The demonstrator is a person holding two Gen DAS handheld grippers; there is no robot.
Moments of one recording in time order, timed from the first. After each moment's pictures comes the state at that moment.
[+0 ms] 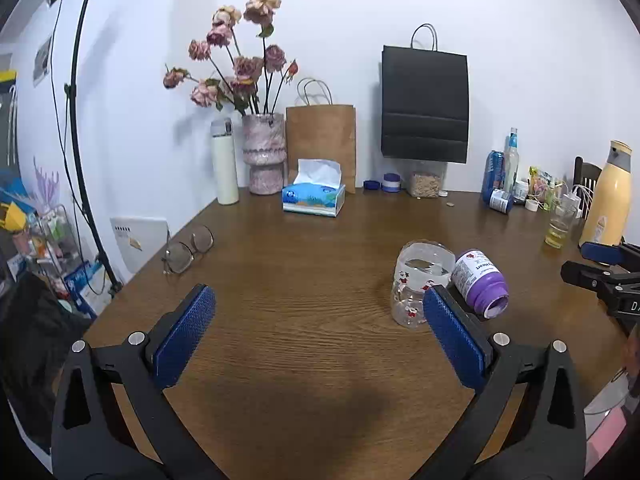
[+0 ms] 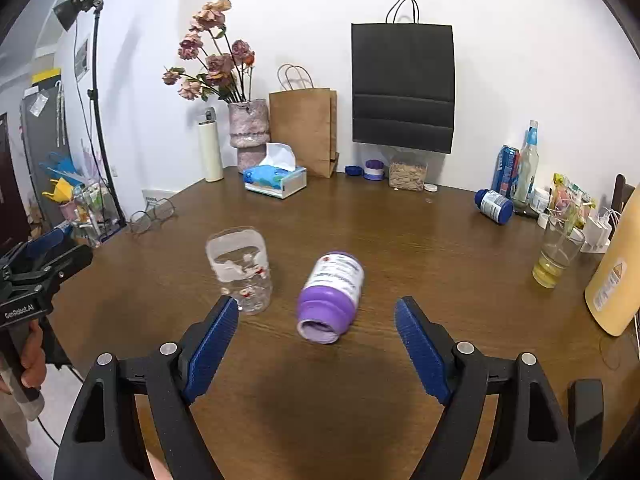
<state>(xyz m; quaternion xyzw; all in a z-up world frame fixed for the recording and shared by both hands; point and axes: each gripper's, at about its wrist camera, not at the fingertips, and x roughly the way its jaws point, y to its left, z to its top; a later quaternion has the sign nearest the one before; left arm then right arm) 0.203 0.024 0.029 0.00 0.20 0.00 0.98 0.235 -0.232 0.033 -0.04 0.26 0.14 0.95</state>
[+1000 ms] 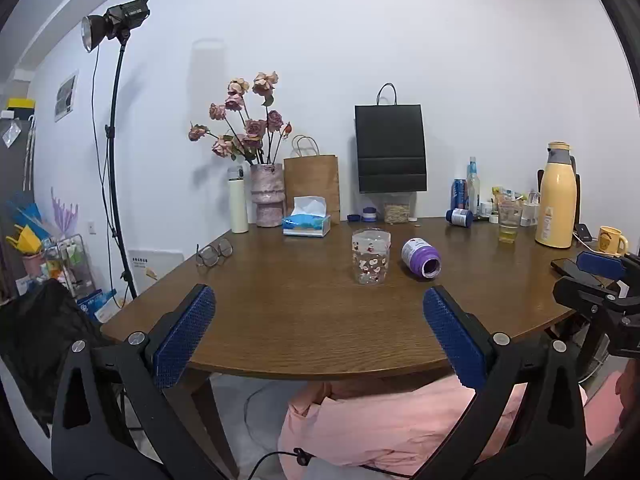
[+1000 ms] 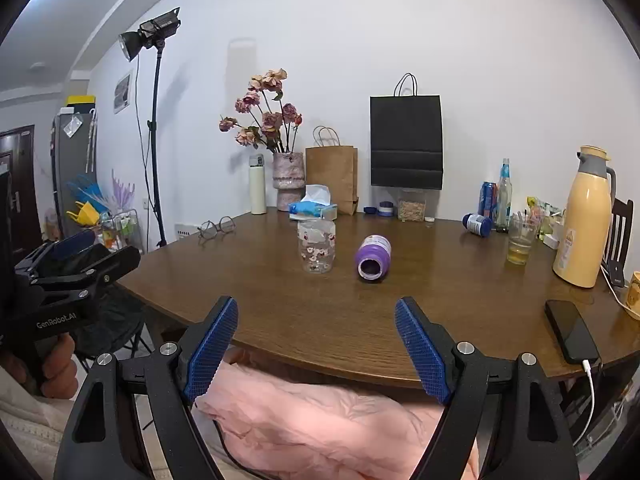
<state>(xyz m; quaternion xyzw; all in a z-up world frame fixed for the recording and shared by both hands) 0.001 0.014 0.004 0.01 0.09 -0.01 1.00 0.001 -0.224 -0.003 -0.03 0.14 0.15 0.98</state>
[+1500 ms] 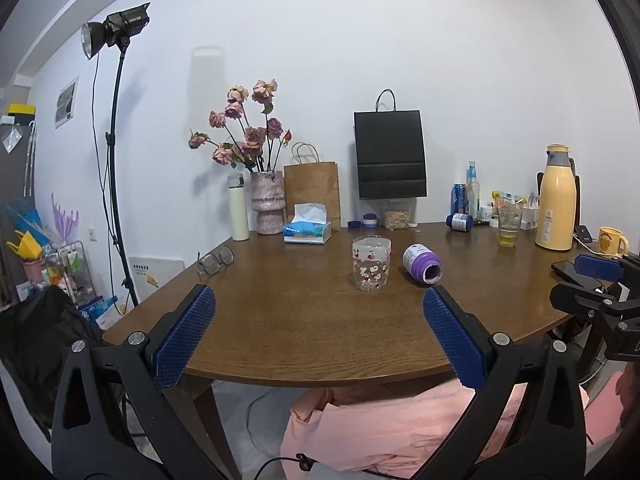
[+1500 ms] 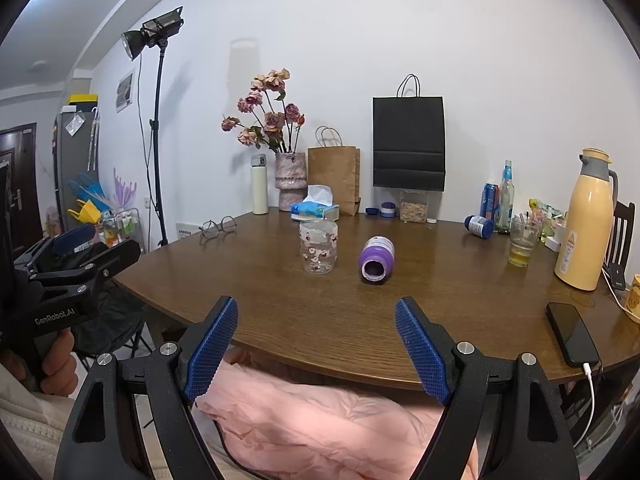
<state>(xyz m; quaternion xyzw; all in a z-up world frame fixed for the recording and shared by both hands) -0.002 0.015 0.007 0.02 0.08 -0.01 1.00 0.000 -0.221 -0.004 -0.03 0.14 0.16 0.98</state>
